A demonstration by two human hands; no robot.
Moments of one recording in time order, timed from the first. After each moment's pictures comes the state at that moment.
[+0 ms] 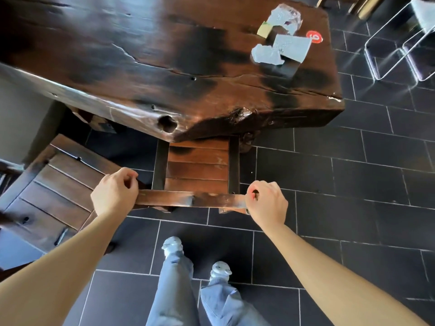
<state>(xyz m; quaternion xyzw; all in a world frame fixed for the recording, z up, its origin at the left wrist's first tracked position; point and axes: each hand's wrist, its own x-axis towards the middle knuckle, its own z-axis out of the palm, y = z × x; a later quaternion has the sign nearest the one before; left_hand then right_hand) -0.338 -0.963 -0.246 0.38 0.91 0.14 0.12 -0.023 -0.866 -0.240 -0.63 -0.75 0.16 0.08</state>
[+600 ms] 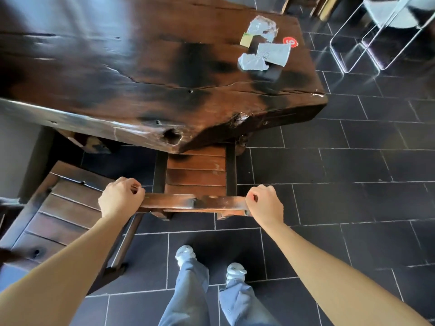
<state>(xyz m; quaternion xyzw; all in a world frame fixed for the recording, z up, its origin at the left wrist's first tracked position) -0.407 -0.960 -0.241 0.47 0.87 0.08 0.16 -0.072 -0.903 -0.238 -0.69 -0.69 0.21 0.05</state>
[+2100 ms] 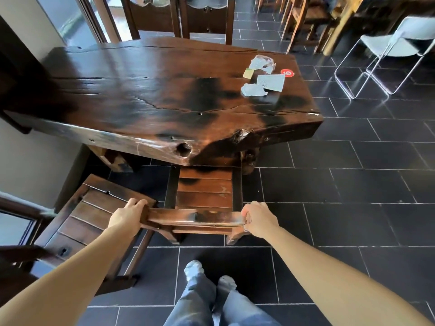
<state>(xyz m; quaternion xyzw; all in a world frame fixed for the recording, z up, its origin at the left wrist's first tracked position) -0.396 -1.039 -0.213 0.56 0.80 -0.13 0.18 -0.052 -0.950 -0.213 -0.58 -0.77 0.25 -0.10</state>
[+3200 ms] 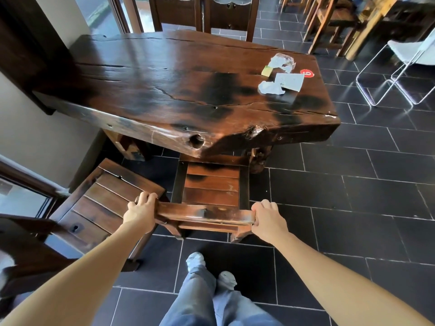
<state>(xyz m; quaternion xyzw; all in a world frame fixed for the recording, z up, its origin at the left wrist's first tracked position) -0.367 -1.071 -0.221 0.48 0.84 -0.10 0.22 -0.039 -0.969 -0.220 -0.56 -0.80 0.21 -0.11</state>
